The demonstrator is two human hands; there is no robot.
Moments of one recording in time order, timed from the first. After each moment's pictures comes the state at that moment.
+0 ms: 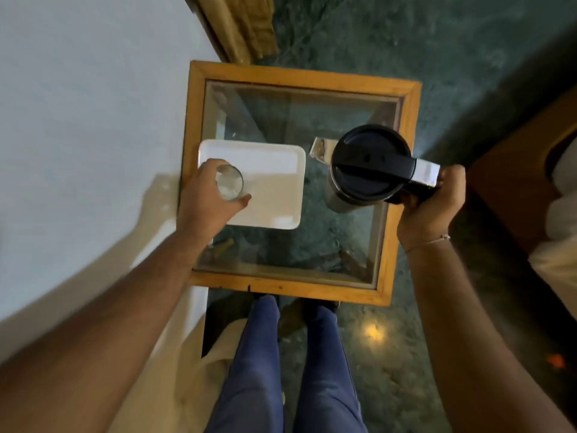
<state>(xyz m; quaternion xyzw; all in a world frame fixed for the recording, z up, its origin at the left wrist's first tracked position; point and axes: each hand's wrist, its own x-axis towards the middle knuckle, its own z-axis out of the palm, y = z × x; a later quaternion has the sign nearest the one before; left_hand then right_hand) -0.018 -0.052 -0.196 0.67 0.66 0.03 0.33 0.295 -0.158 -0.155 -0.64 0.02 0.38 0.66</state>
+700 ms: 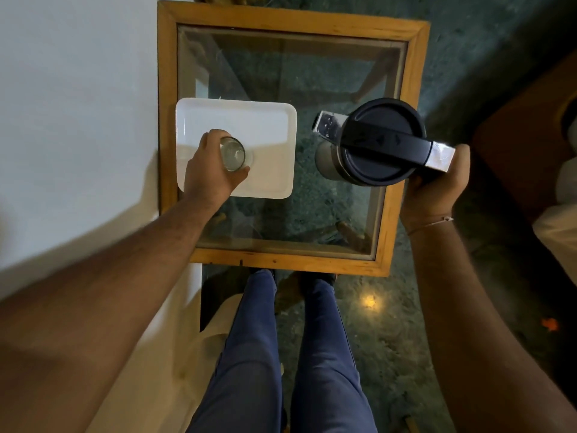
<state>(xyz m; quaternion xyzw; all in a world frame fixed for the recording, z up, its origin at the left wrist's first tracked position) -0.005 -0.066 -0.263 0.70 0.63 0.01 0.33 0.298 -0.196 -0.194 -0.65 0.02 0.35 0.67</state>
